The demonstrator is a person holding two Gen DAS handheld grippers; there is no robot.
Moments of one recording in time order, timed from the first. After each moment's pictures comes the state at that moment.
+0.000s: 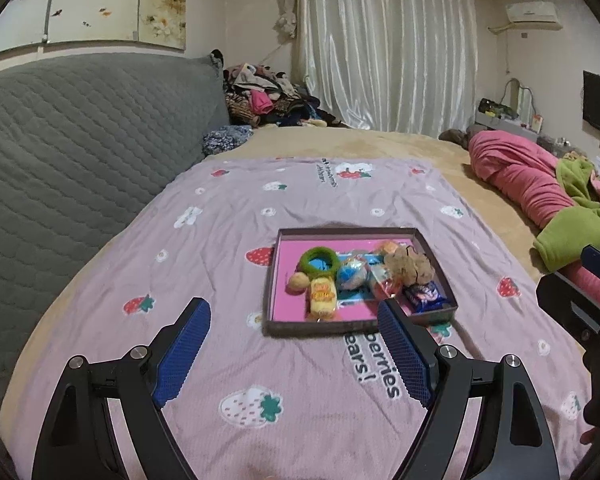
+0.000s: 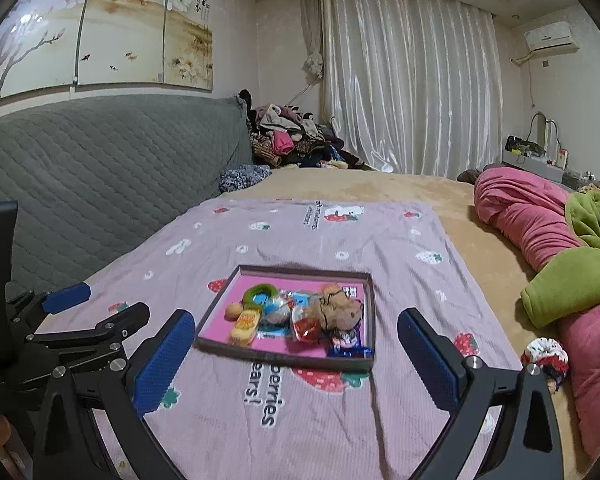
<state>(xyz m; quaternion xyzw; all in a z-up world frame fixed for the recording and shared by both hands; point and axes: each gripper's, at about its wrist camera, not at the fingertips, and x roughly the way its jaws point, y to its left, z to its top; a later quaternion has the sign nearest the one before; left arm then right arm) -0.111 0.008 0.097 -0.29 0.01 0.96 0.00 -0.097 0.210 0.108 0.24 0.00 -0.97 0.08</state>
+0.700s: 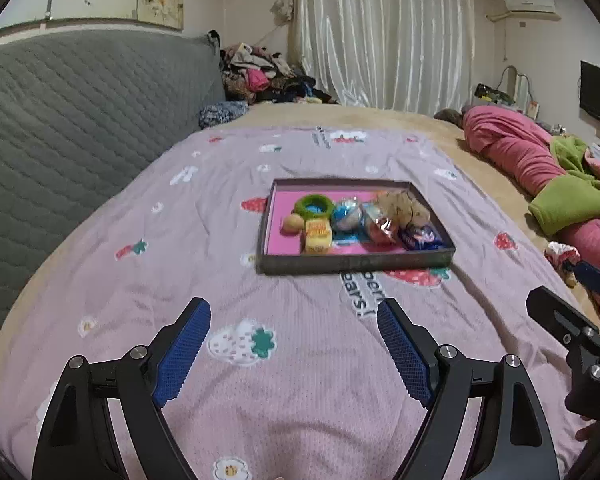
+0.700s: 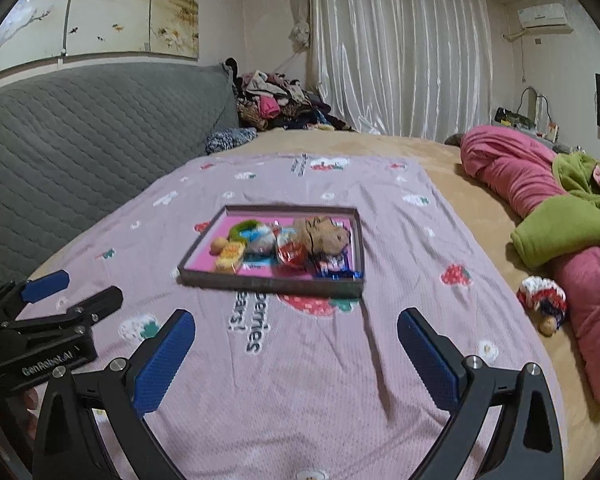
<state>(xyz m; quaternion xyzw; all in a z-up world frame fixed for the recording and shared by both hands) -0.069 0.008 0.034 -0.33 0.01 0.95 0.01 -0.061 0.219 0.038 0.30 0.00 -0.95 0.06</state>
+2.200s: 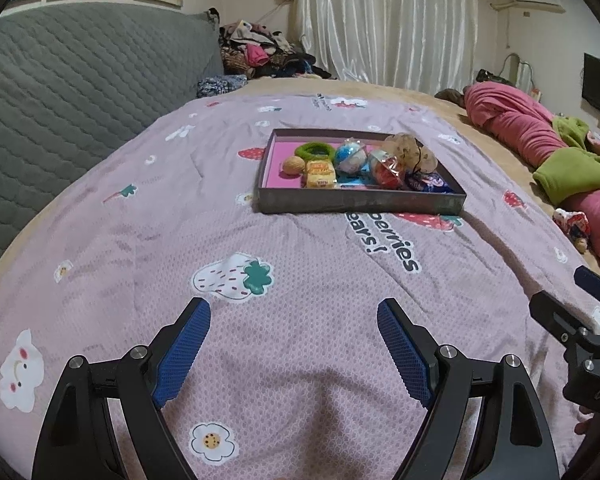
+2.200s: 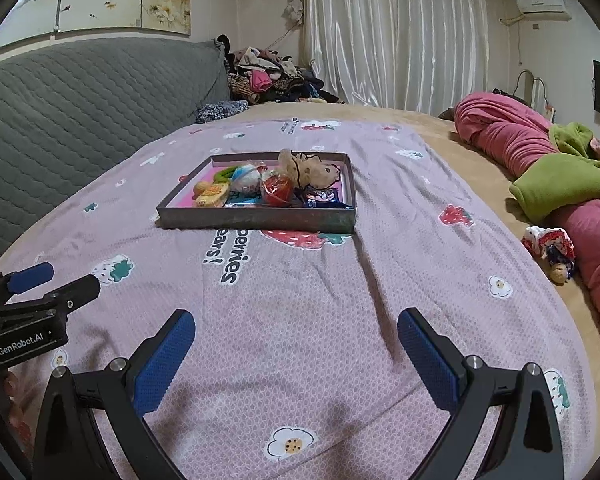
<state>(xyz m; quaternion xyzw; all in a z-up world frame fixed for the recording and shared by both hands) -0.059 0.006 -0.036 -0.36 0.00 0.93 0.01 -0.048 0.231 -0.035 0.32 0.00 -0.94 0.04</state>
